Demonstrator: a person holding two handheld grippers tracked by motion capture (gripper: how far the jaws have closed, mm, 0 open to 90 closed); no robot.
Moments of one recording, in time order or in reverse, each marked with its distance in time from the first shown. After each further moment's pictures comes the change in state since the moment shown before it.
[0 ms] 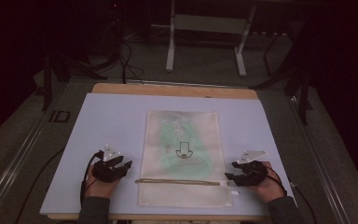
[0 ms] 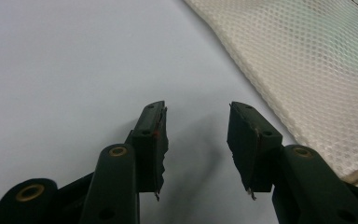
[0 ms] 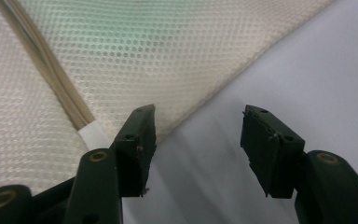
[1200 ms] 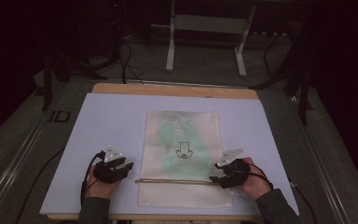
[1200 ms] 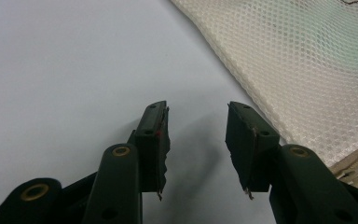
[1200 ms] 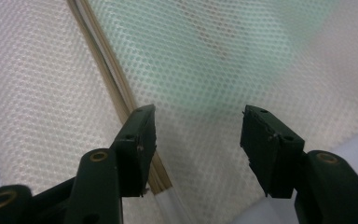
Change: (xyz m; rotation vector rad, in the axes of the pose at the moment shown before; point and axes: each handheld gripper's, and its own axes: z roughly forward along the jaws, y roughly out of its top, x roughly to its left) left arm -0.003 0.000 0.000 0.009 -0.032 0.023; right arm 0.037 0.047 0.015 0.055 0.105 -0.178
